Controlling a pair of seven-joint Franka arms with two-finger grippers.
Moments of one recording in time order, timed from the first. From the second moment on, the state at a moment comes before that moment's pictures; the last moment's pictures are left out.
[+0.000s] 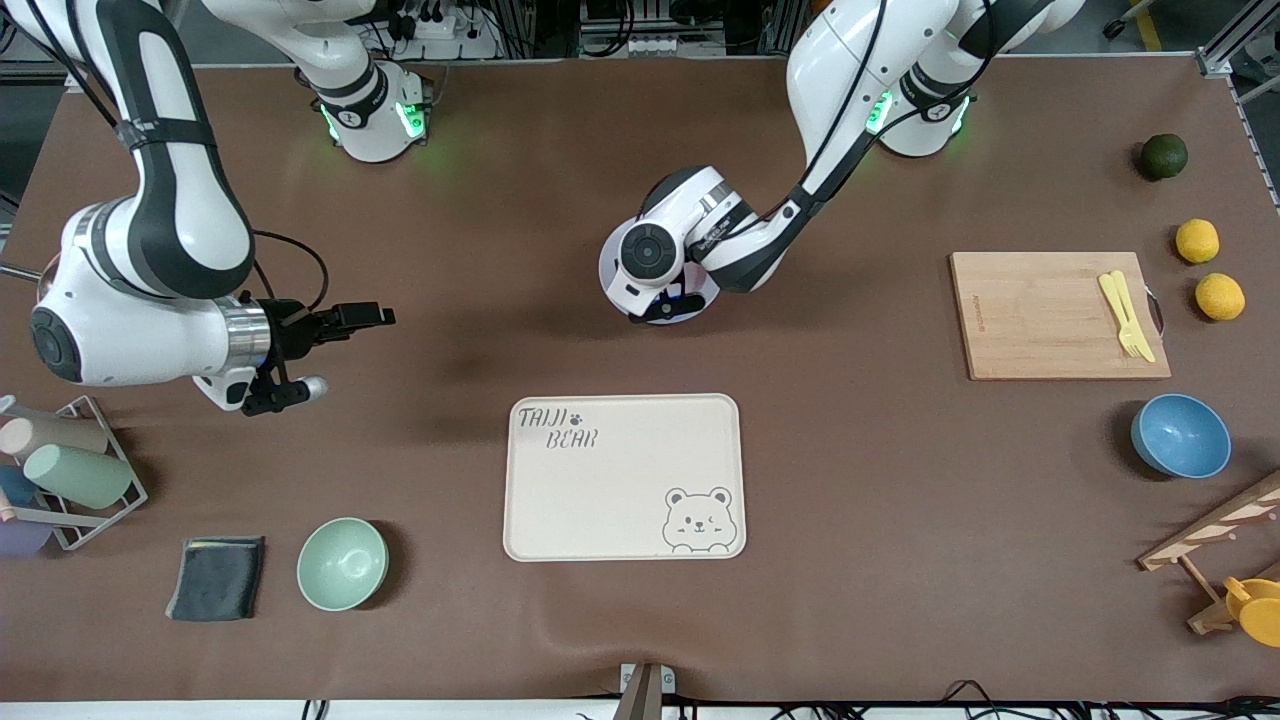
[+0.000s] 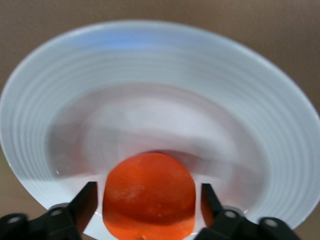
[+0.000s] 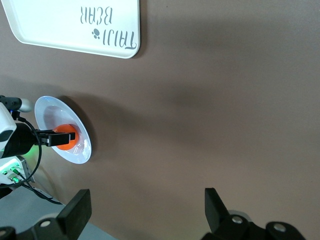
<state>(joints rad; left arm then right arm) -0.56 0.72 -0.38 -1.70 -0.08 2.06 -1.06 0.07 0.29 -0.01 -1.79 0.45 1.65 -0.22</state>
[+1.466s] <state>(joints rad) 0.11 0.14 -0.37 -1.51 0.02 1.68 -0.75 0.35 0.31 0.01 -2.02 0.62 1.93 -0.22</state>
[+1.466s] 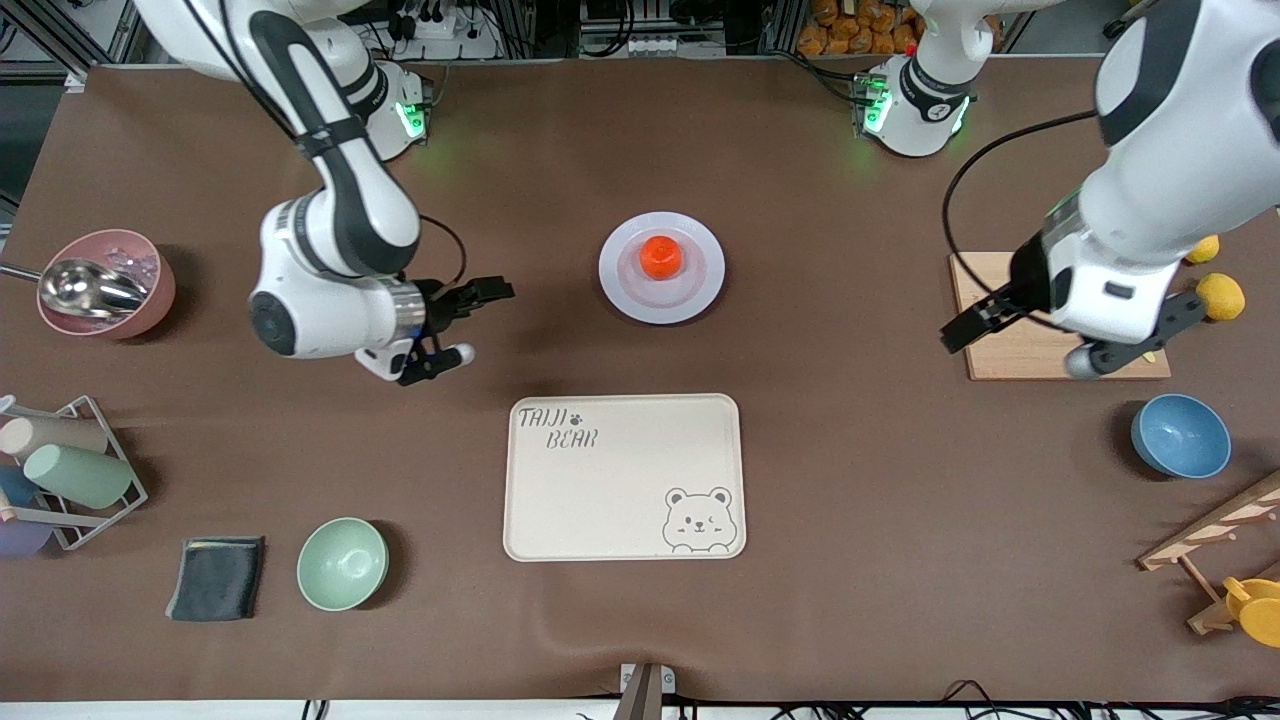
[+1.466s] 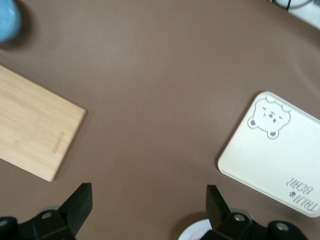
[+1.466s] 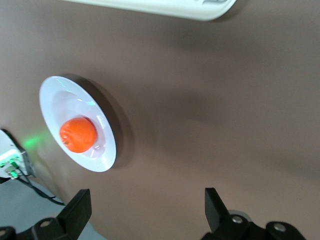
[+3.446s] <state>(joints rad) 0.06 0.05 -0.10 -1.51 0.00 1.53 -0.30 0.63 0.42 0.08 -2.22 1.12 2.33 -0.22</state>
